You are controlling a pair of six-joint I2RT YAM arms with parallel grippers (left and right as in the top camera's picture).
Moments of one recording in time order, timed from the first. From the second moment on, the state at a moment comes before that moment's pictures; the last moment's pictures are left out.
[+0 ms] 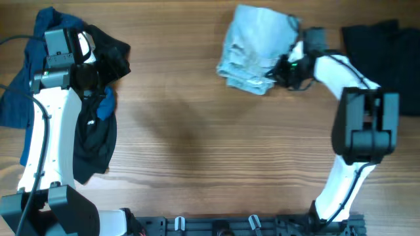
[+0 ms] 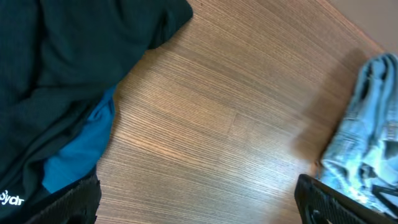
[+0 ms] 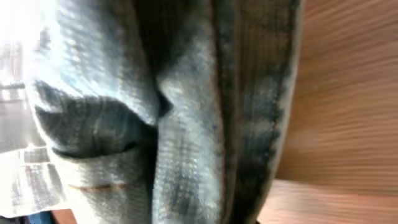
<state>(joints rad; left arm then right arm) 0.15 1.56 1.33 -0.79 0.21 -0.38 -0.04 2.13 1.44 -0.56 -0.50 0.52</state>
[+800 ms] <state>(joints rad) 0.15 1.56 1.33 -0.79 0.21 -0.38 -0.16 1.98 1.66 -1.03 -0.39 0.79</state>
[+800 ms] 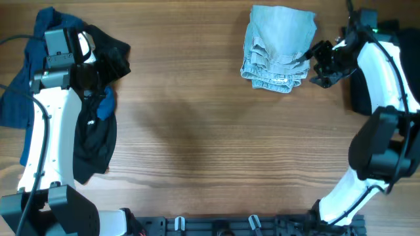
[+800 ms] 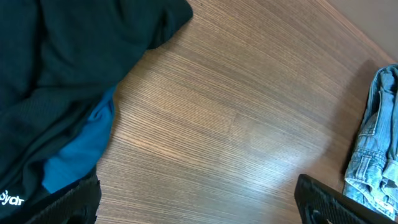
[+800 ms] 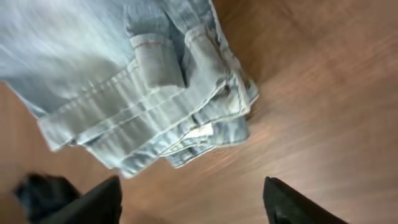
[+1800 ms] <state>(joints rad) 0.15 1.56 1.33 -0.78 0.21 -0.38 0.11 1.97 1.22 -0.32 -0.11 1.48</state>
